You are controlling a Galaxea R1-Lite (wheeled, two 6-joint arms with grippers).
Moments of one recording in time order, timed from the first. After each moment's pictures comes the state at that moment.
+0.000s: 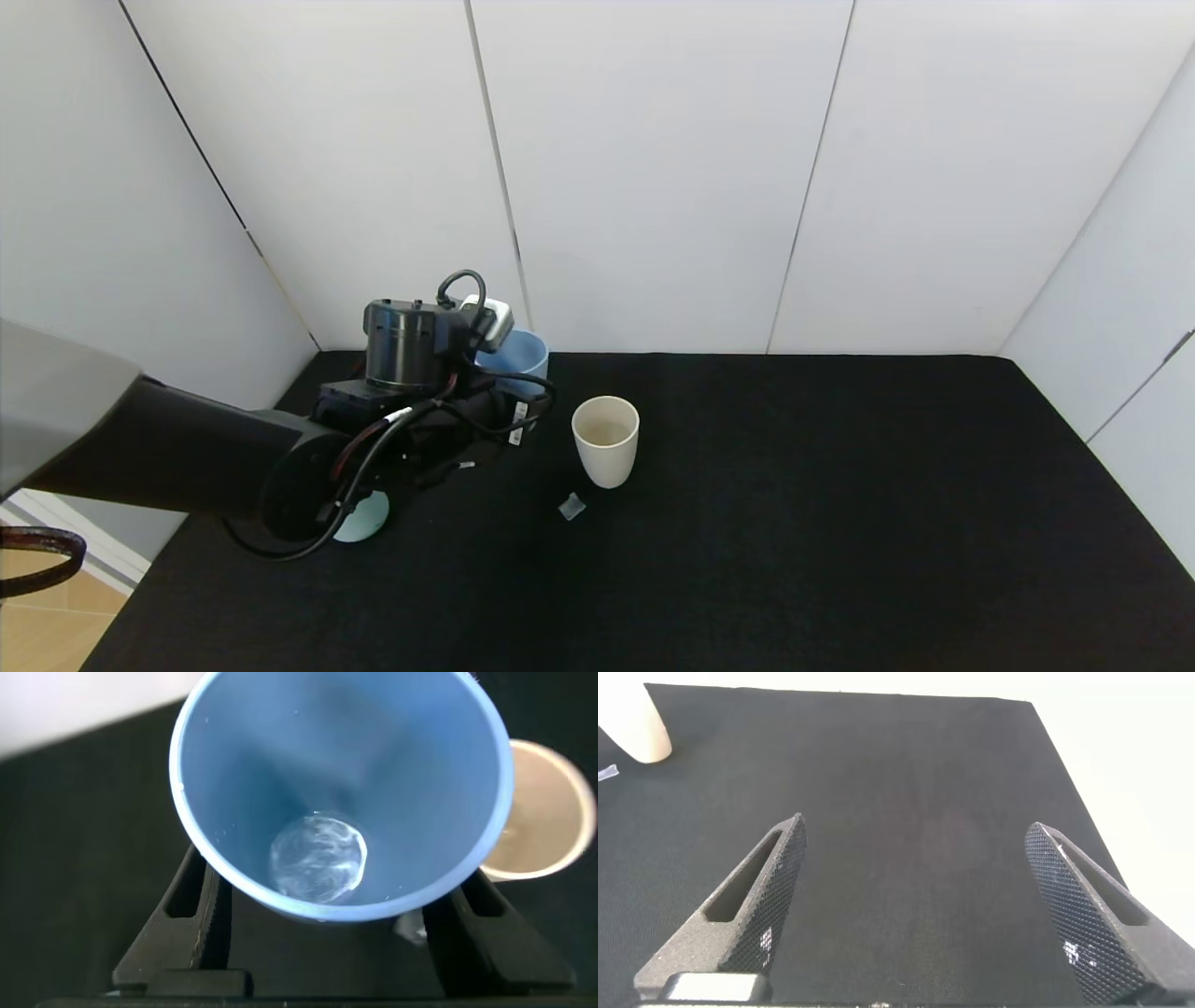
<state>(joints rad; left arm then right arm) -0.41 1.93 -0.99 -0.54 0.19 0.07 0.00 0.00 0.00 0.00 0.00 0.01</state>
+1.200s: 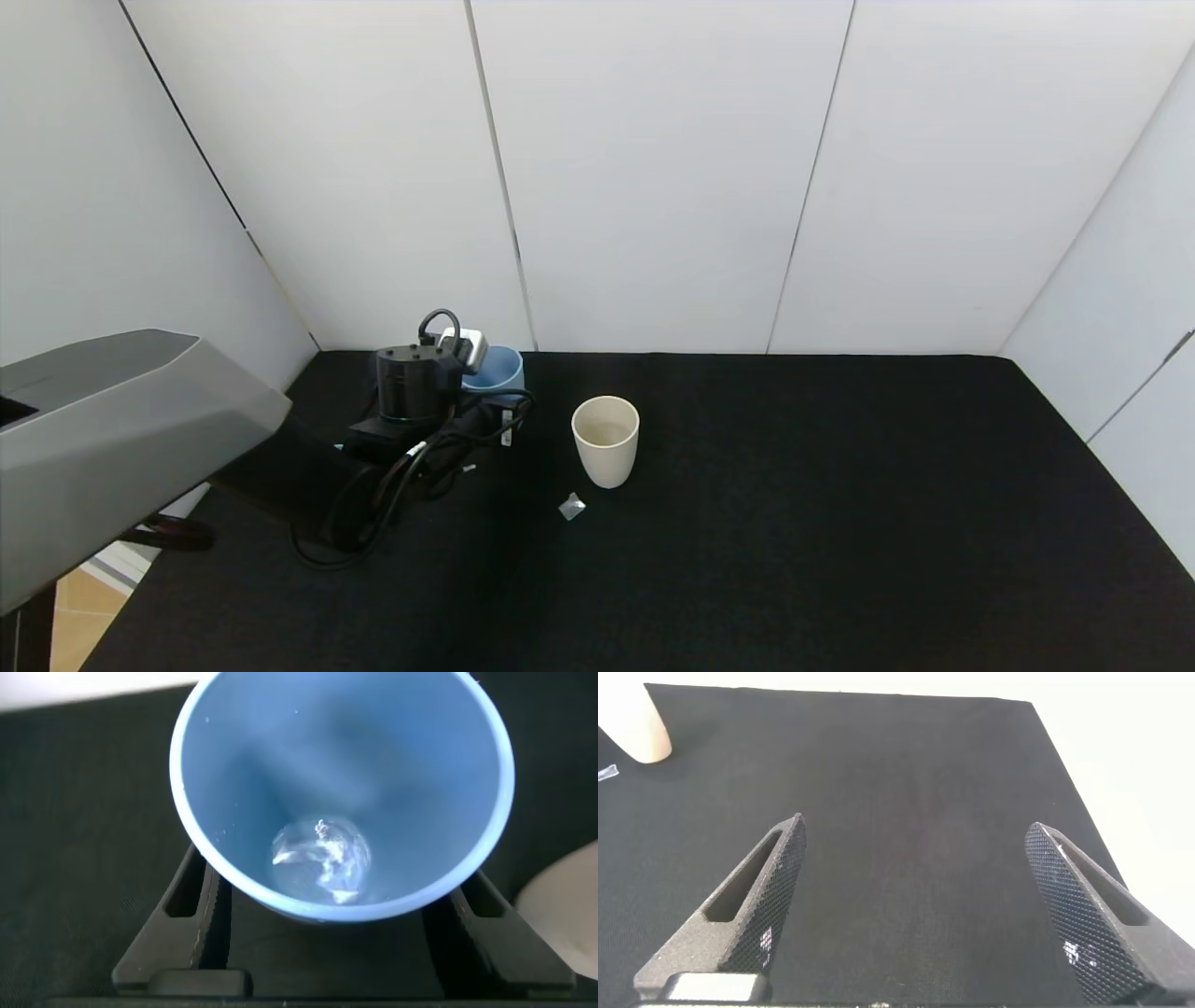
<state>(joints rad) -0.29 2.17 -0.97 -0.89 0.18 0.02 0.00 0.00 0.00 0.00 0.00 0.01</state>
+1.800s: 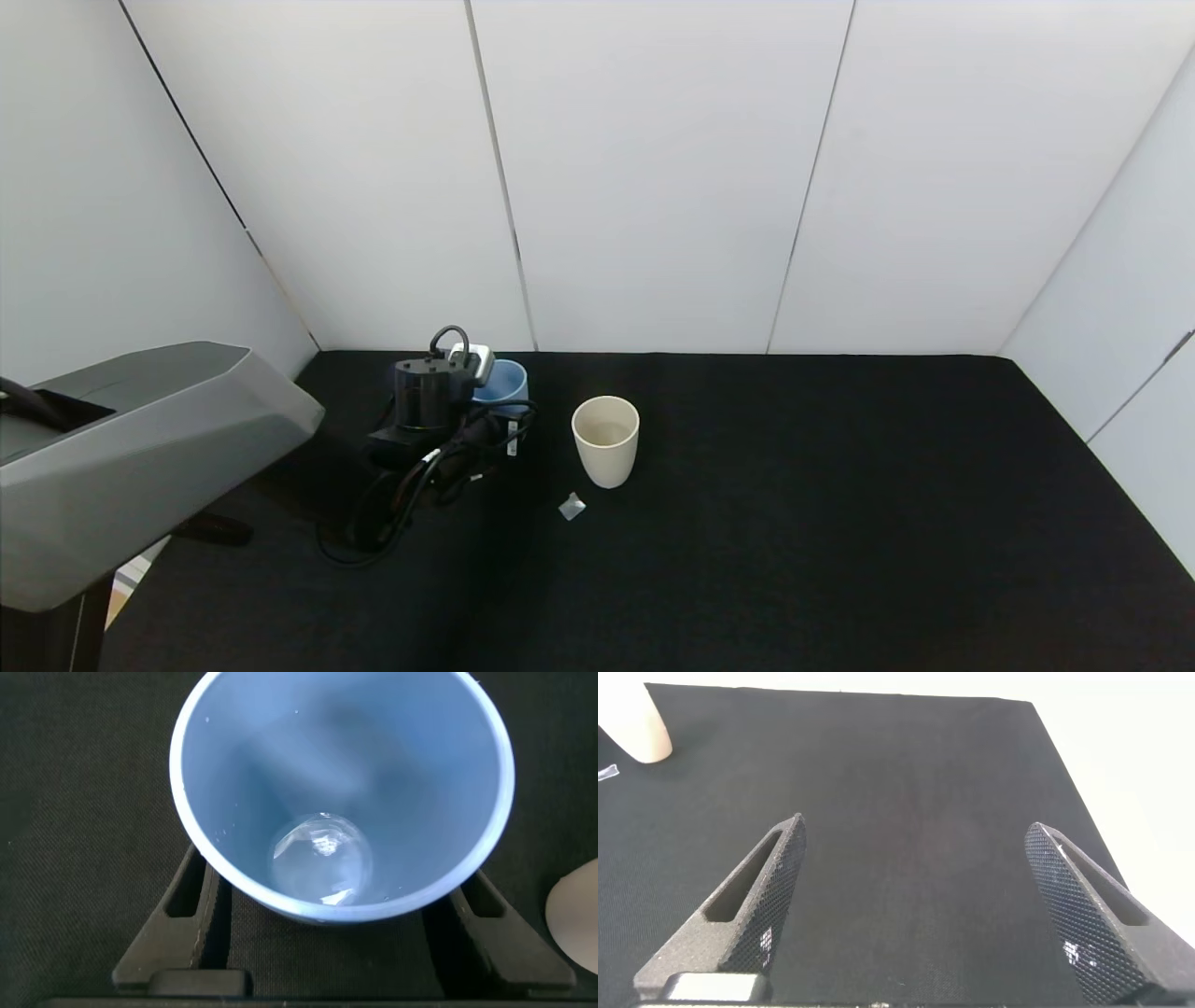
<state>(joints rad) -0.29 2.24 -1.00 -0.89 0.17 0.00 0.00 0.00 0.00 0.00 0.00 0.01</state>
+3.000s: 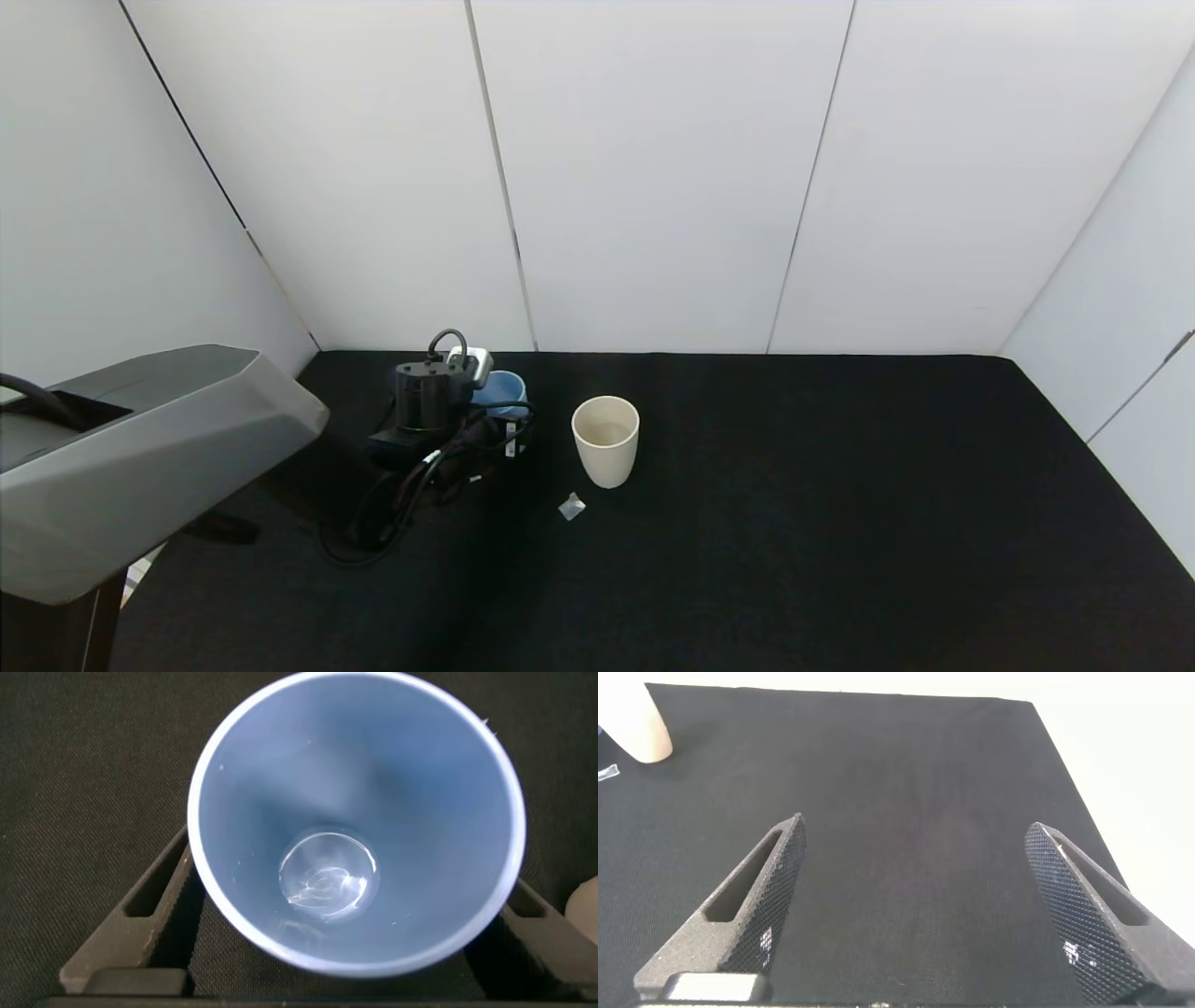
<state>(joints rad) -0.28 2.26 -1.01 -0.89 0.16 -0.01 0.00 0.00 0.00 0.00 0.00 0.01</state>
